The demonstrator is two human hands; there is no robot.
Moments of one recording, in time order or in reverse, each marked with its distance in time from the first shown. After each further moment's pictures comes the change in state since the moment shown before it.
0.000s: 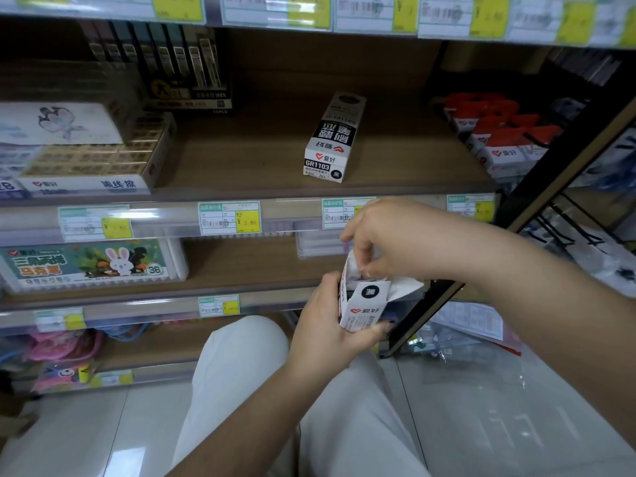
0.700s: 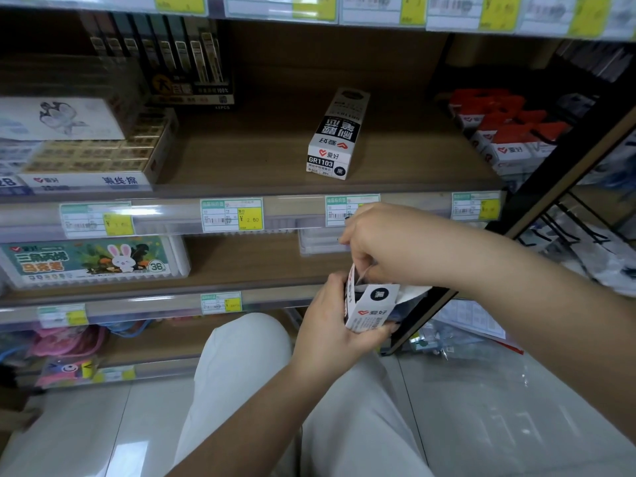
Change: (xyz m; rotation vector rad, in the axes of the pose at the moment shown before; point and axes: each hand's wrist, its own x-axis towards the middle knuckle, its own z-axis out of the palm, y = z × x) left_hand 0.000 -0.007 0.005 0.026 -0.010 0.027; right_hand 0.006 -0.006 0.007 -0.101 -0.067 -0.054
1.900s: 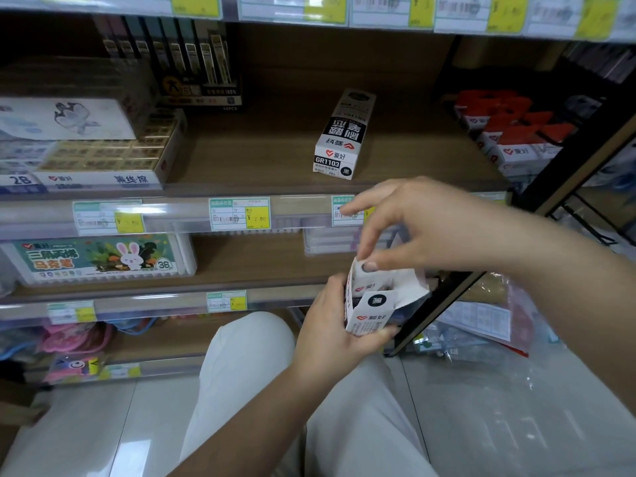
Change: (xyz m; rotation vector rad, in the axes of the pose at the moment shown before) left_hand -0.007 0.004 -0.008 -0.002 0.029 0.005; right_hand -0.030 0.006 -0.020 0.326 0.246 -0.043
